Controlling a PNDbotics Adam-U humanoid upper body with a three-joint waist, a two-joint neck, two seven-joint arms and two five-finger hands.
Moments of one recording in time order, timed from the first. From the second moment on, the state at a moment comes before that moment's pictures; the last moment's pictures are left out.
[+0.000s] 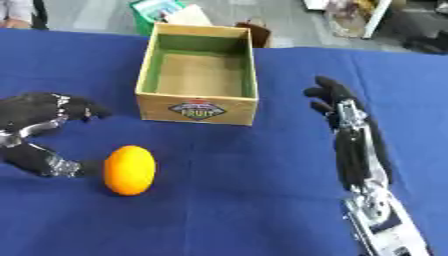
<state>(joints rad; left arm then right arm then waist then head) -0.71 0.37 -0.21 -1.54 -0.86 -0.48 -0.63 -0.10 -0.30 0.06 -1.98 -0.04 -0.09 -0.24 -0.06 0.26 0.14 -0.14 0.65</state>
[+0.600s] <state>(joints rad) -0.71 0.34 -0.26 -1.52 -0.86 -0.46 -0.65 -0.10 -0.30 0.06 -1.98 -0.04 -0.09 -0.24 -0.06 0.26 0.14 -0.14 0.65</state>
